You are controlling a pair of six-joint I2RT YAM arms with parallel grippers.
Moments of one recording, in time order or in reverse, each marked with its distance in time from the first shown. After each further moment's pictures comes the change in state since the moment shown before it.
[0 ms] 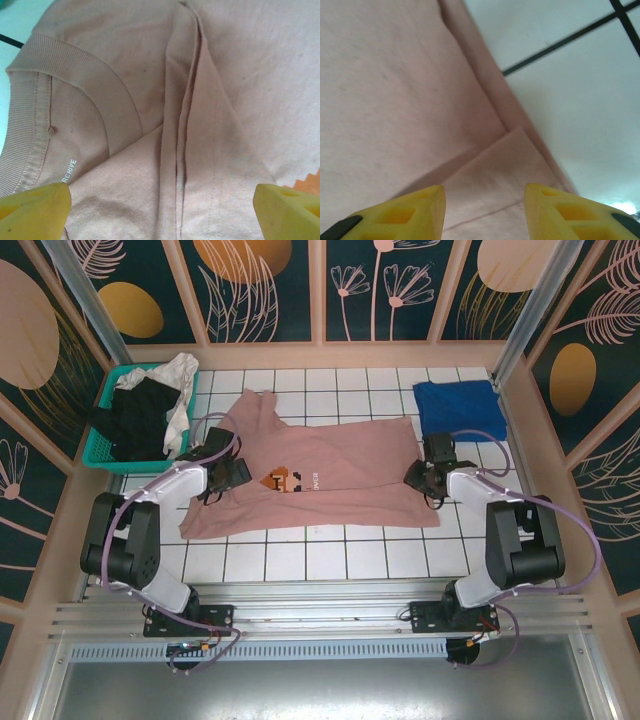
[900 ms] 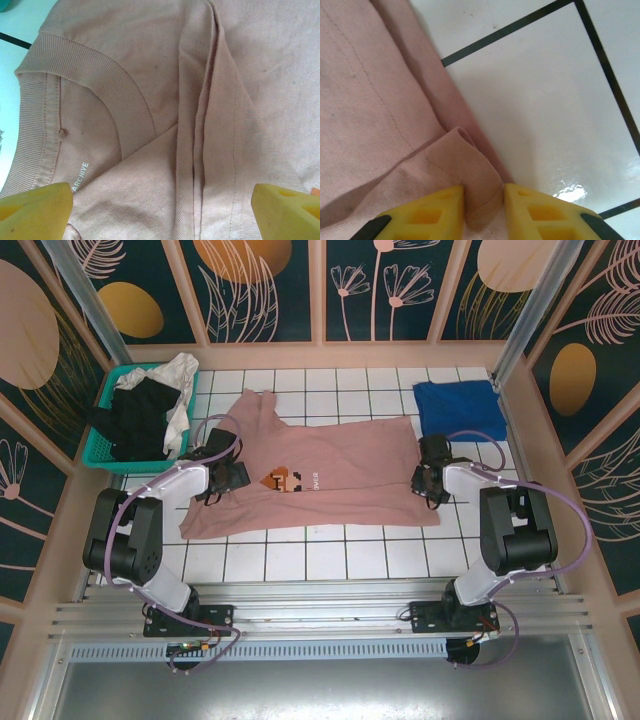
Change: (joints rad) left arm 0.000 0.019 0.002 -0.011 -0.032 0.039; right arm -0.005 0.085 0.034 -0.067 0.100 -0.059
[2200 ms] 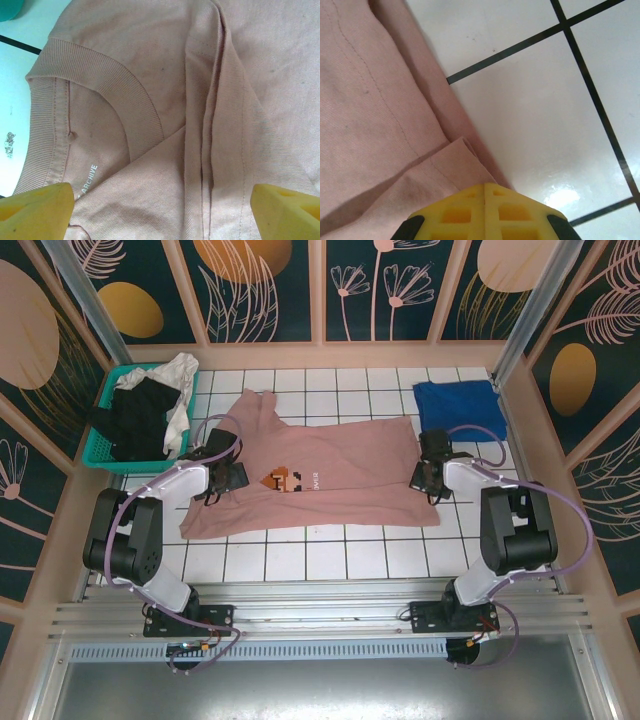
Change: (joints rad) left arm 0.000 0.000 0.000 -0.003 -0.023 0.023; right arm 0.000 -0.011 0.050 -0.053 0.021 -0.019
